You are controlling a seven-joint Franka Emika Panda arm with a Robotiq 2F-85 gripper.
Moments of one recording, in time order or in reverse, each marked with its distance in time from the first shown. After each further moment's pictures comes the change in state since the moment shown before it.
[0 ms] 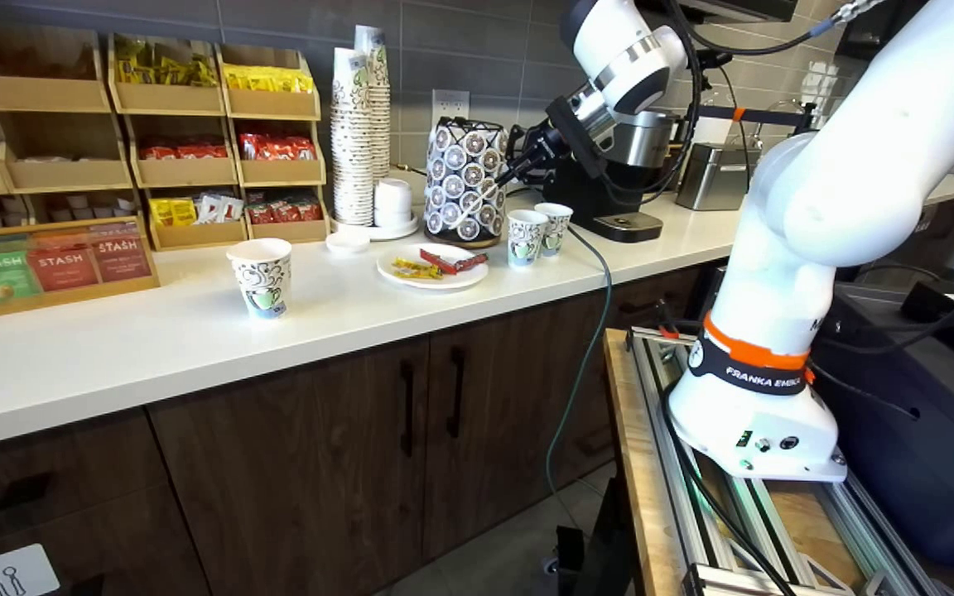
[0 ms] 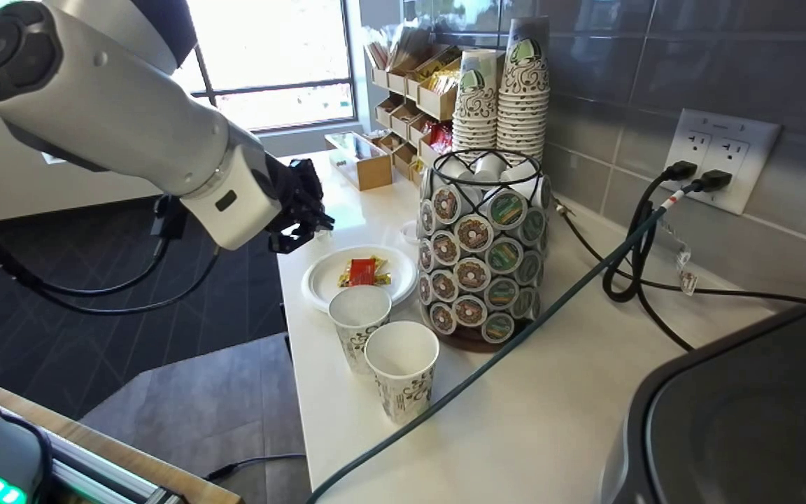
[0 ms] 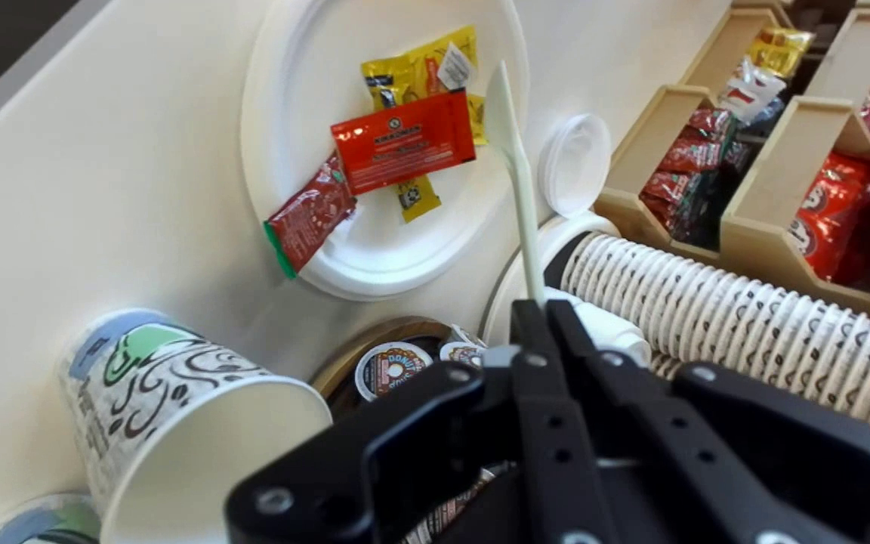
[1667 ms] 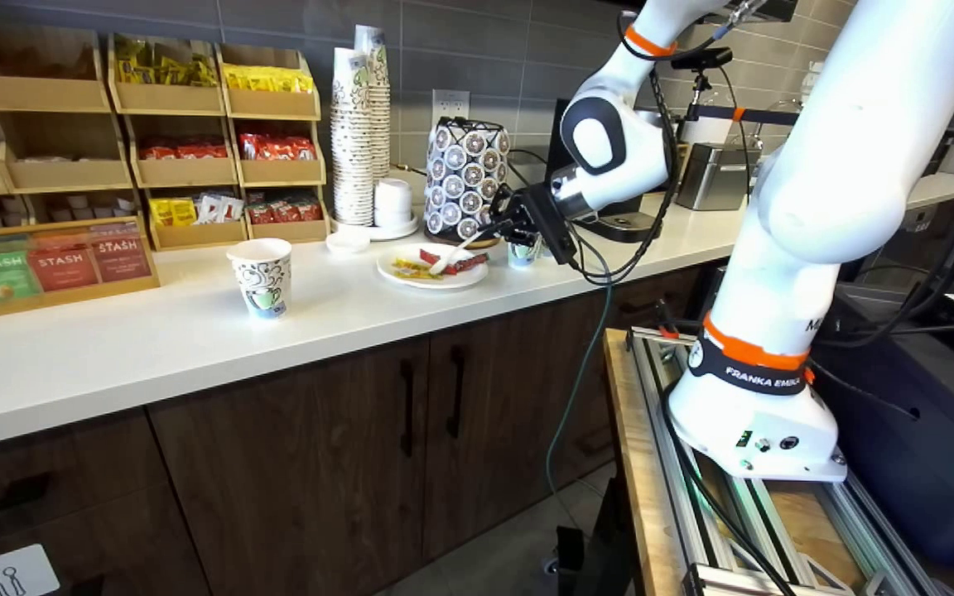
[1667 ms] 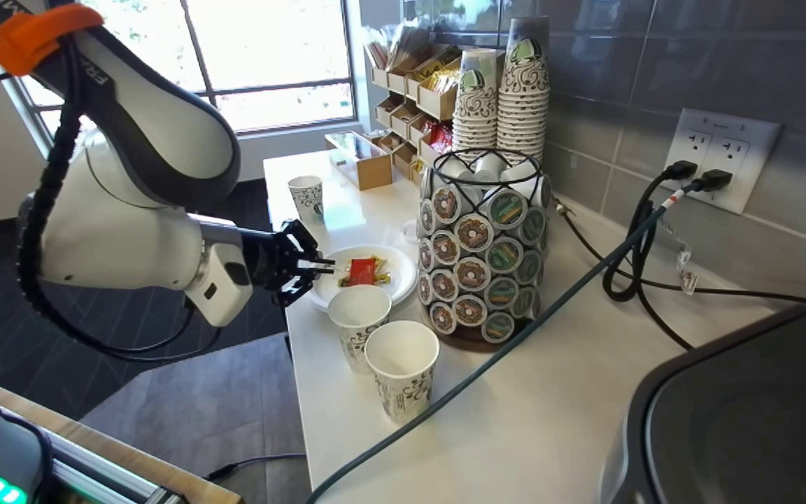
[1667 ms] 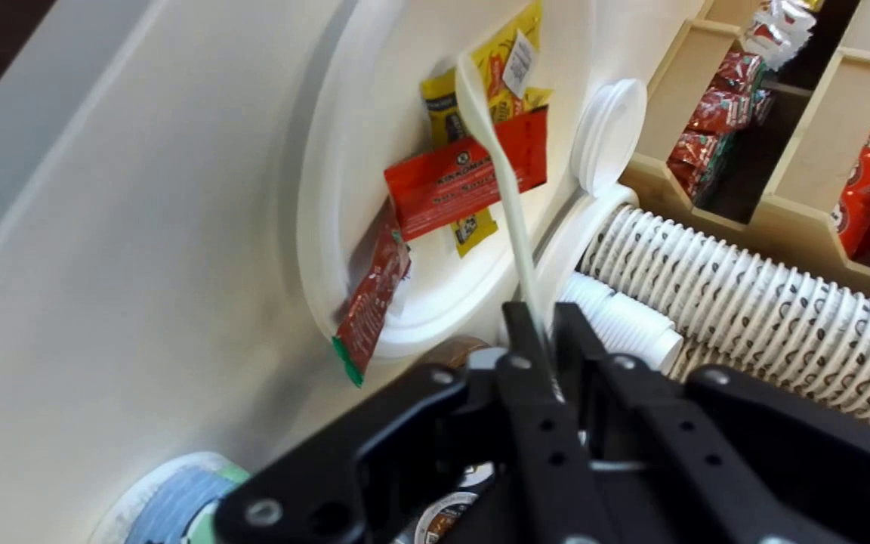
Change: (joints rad) arm -0.117 0.307 0.176 0.000 1.357 -0.219 -1.236
